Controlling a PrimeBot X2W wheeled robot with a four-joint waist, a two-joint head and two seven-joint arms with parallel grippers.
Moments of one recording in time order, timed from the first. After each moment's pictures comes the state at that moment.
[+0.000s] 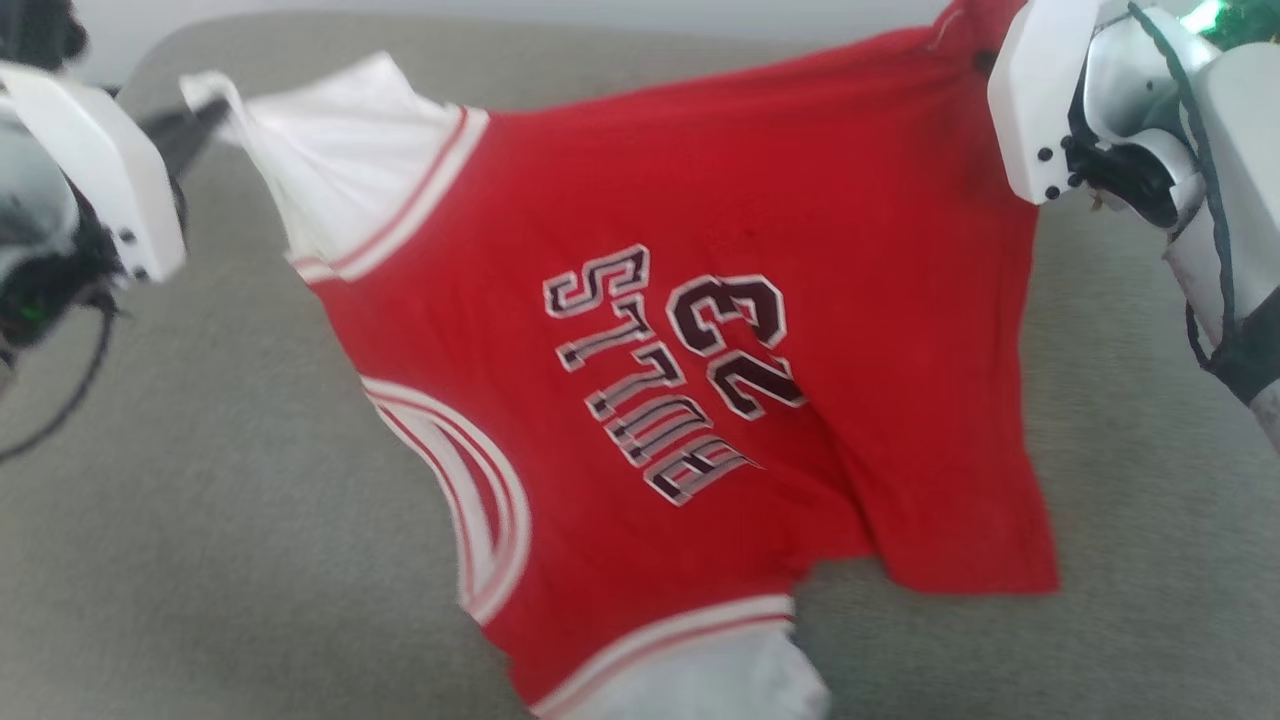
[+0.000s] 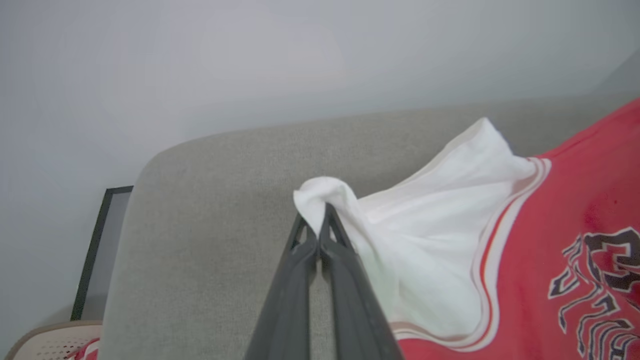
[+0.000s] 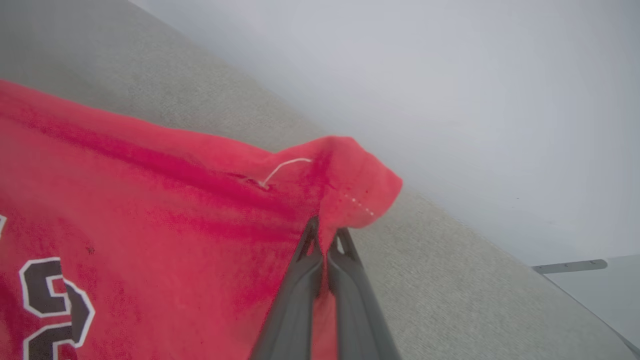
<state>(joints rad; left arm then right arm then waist) -1.21 0.81 -1.18 0.63 -1.31 -0.10 0.15 -1.19 -0.37 0.64 0.76 0.58 0.13 0.61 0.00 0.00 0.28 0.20</state>
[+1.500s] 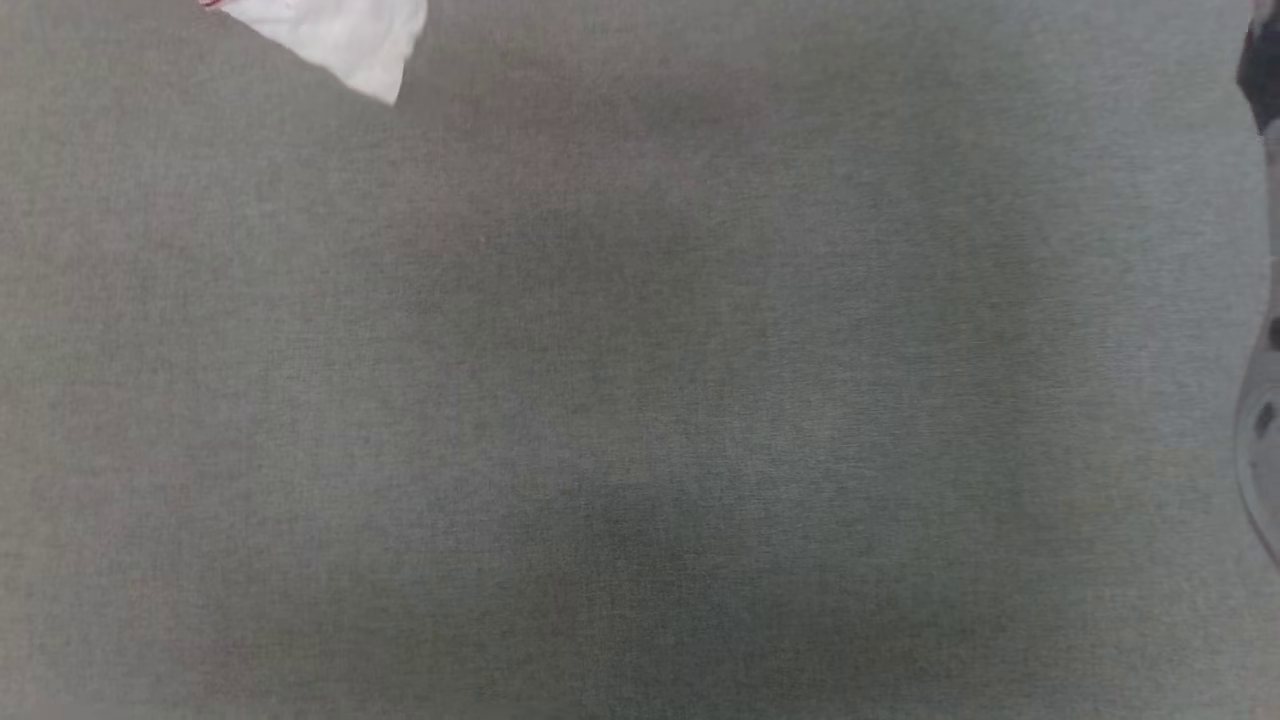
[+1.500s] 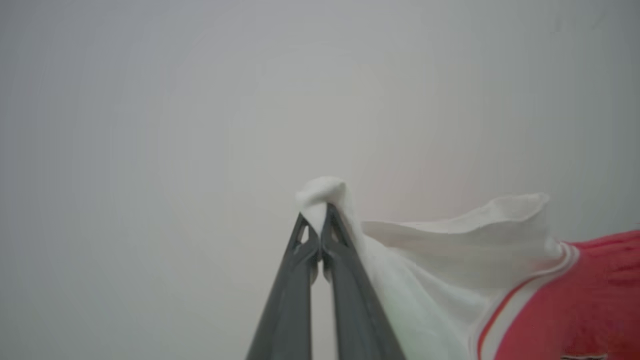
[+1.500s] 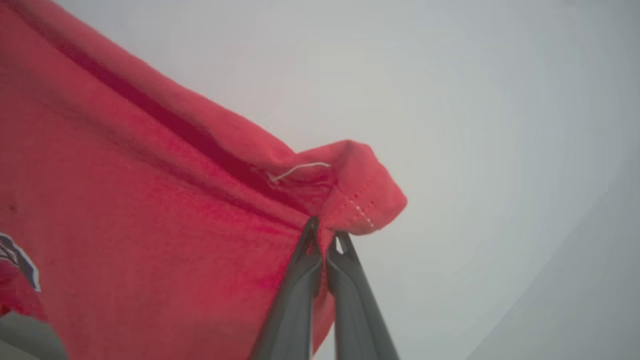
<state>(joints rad) -1.93 0.67 -1.01 0.96 -0.94 -0.13 -0.26 -1.55 -0.08 -0.03 0.88 -0.27 0.13 -0.01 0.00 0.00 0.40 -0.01</state>
